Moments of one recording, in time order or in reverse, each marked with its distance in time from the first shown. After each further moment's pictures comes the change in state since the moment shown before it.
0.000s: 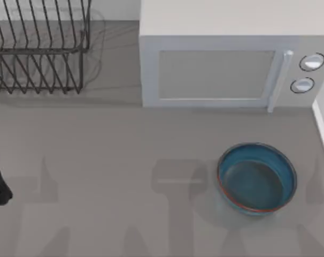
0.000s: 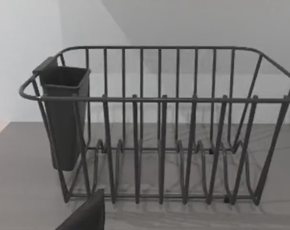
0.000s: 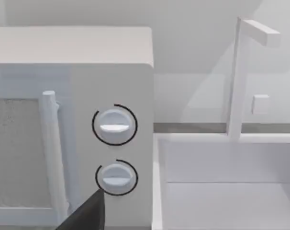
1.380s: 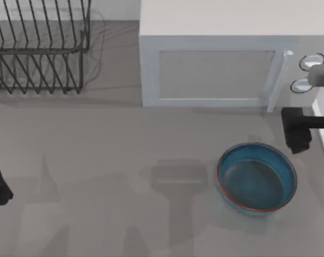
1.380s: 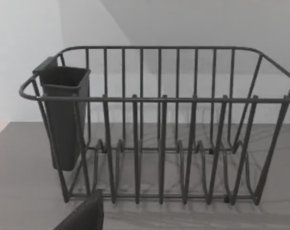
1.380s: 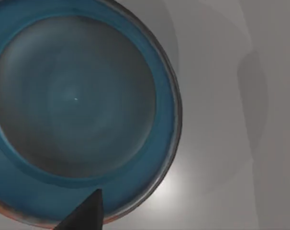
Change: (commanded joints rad) left arm 0.000 0.000 0.000 0.000 0.000 0.000; right arm 0.312 1.536 1.183 -1.075 0.000 0.323
